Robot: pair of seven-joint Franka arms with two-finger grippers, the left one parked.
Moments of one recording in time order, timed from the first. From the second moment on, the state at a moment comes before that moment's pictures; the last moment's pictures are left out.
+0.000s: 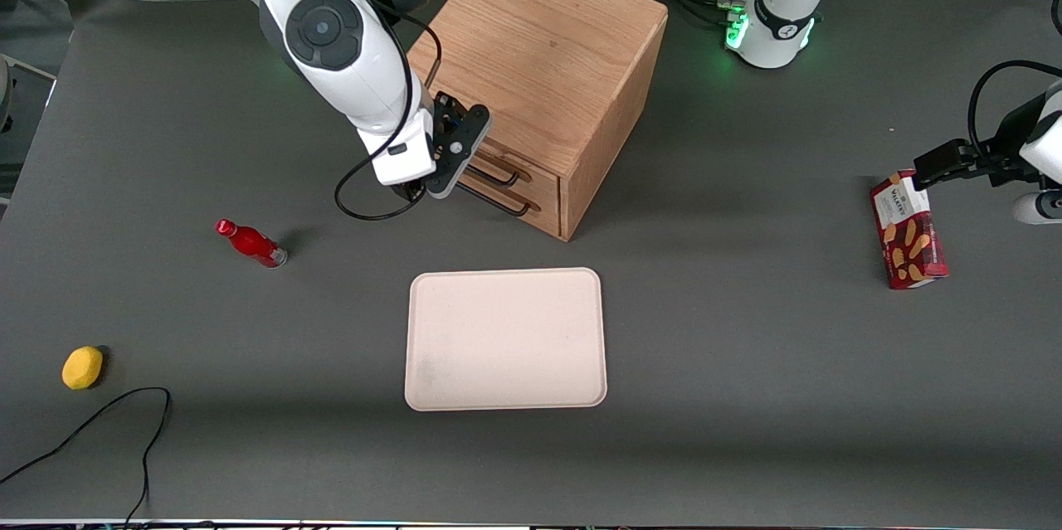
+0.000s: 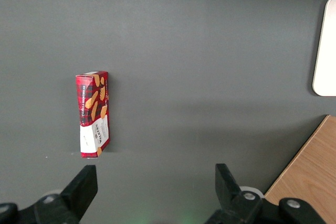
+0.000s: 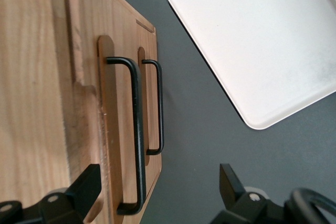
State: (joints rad) arm 0.60 0.22 0.02 -1.64 0.14 1.79 -0.41
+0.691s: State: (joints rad) arm 0.61 0.22 0.02 -1.75 0.14 1.92 -0.41
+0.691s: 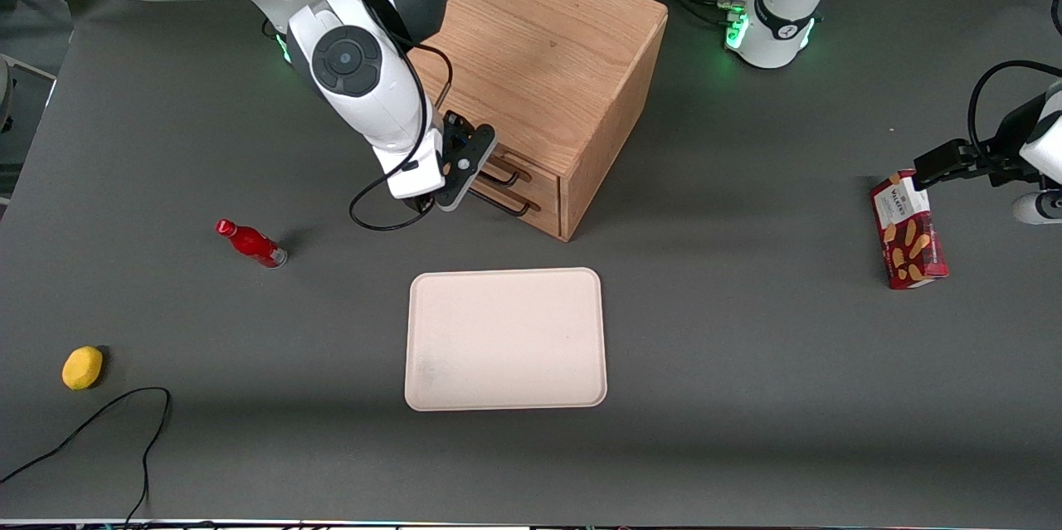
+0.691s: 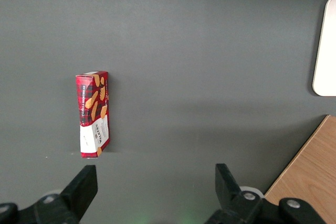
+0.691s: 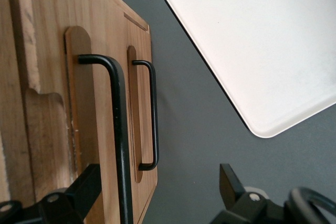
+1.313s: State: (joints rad) arm 0.61 0.24 0.01 -1.80 0.13 2.00 -0.41
